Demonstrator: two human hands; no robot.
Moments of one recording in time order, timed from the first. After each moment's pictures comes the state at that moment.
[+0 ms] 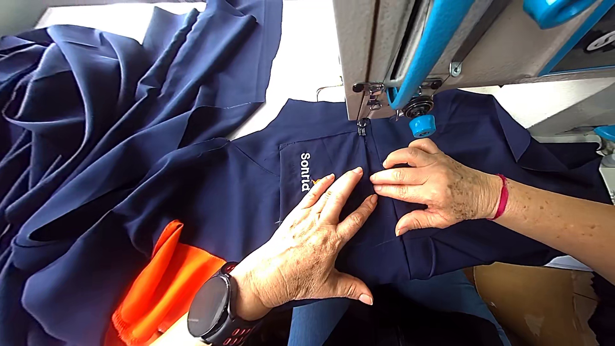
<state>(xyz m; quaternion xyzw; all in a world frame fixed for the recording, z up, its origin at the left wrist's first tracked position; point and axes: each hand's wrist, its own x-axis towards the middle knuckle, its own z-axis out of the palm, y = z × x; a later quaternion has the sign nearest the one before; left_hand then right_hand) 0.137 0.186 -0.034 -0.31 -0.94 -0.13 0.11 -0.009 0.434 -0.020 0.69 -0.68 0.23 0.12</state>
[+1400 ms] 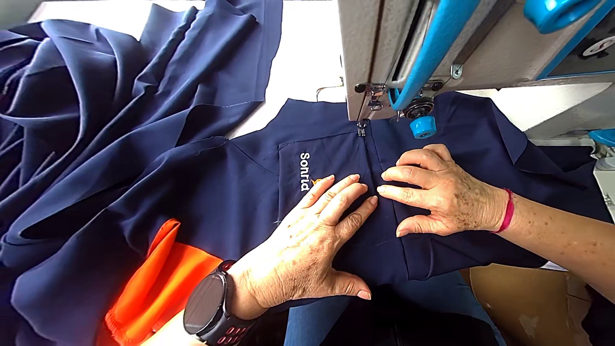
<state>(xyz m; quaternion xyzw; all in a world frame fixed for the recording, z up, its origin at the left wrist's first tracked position) 0.135 0.185 -0.034 -0.33 -0.93 -0.15 0.11 0.005 0.444 -0.022 0.64 -0.72 0.21 0.15</state>
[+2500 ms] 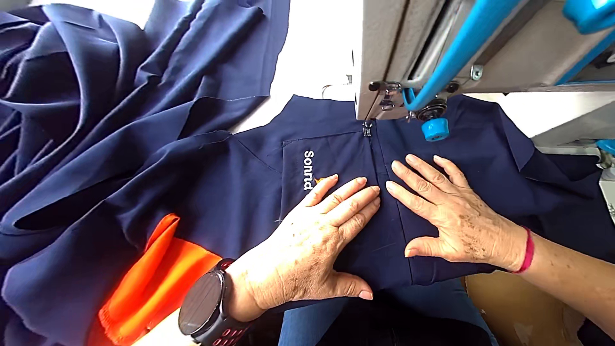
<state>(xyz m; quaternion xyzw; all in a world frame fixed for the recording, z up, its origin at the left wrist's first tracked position) 0.134 0.185 -0.034 -0.33 -0.93 -0.15 0.10 0.036 0.460 -0.033 0.54 -0.82 0.17 0.09</state>
